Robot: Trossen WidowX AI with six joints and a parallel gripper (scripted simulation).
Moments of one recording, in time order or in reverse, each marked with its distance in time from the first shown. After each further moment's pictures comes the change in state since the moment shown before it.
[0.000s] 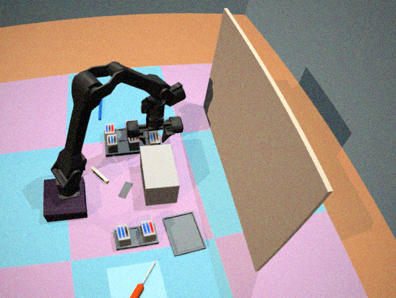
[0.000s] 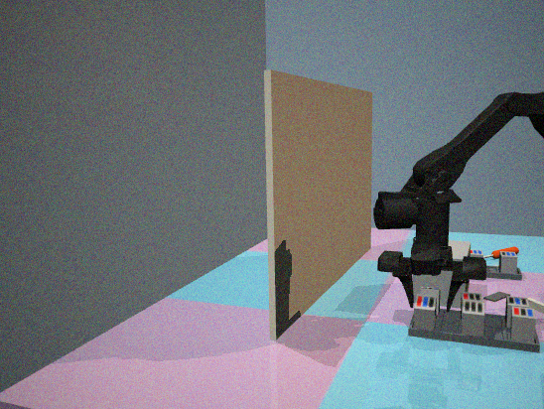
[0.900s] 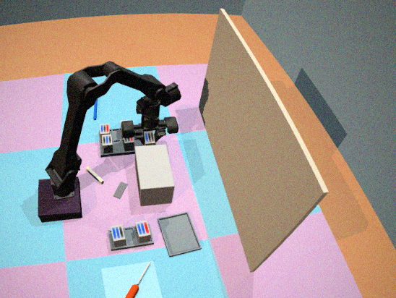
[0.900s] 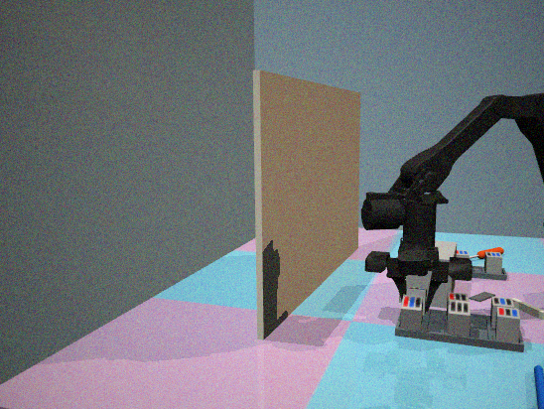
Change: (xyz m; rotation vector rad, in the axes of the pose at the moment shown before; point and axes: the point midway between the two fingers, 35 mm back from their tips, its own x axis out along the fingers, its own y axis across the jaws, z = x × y) arm 0.000 0.000 0.000 0.000 0.000 0.000
